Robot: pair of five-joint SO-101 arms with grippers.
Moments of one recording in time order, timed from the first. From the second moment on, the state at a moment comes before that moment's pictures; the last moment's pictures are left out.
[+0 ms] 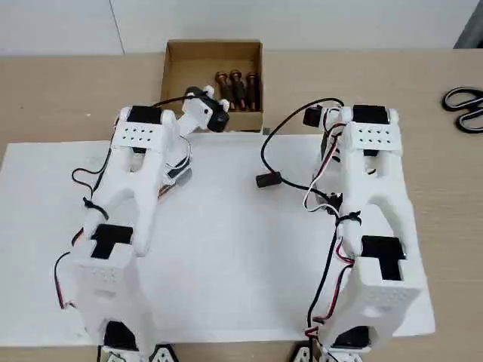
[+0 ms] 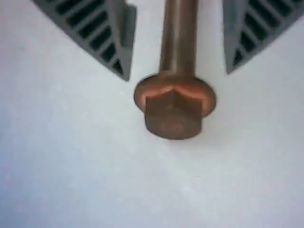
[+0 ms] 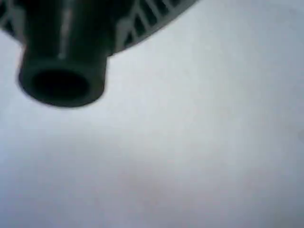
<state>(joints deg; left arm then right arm) 2.6 27.0 -12.2 83.1 -33.3 0.2 16.0 -8.2 96.2 9.2</state>
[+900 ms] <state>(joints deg) 1.4 34.1 -13.9 81.6 -33.4 0.2 16.0 -8.2 96.1 9.2</state>
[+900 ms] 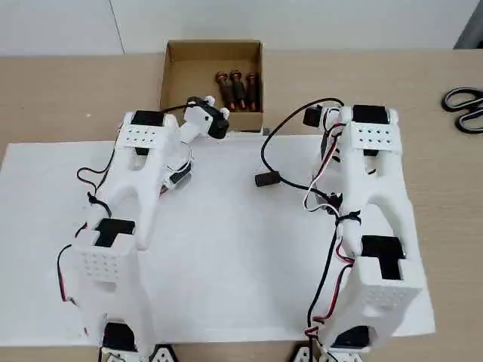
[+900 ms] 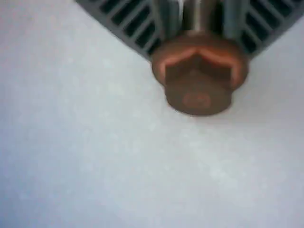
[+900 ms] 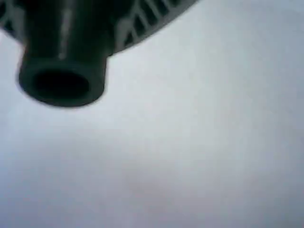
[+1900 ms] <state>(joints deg) 5.0 4.0 -13.7 96.8 -13.1 -4.7 -36.1 13.7 96.4 9.2</state>
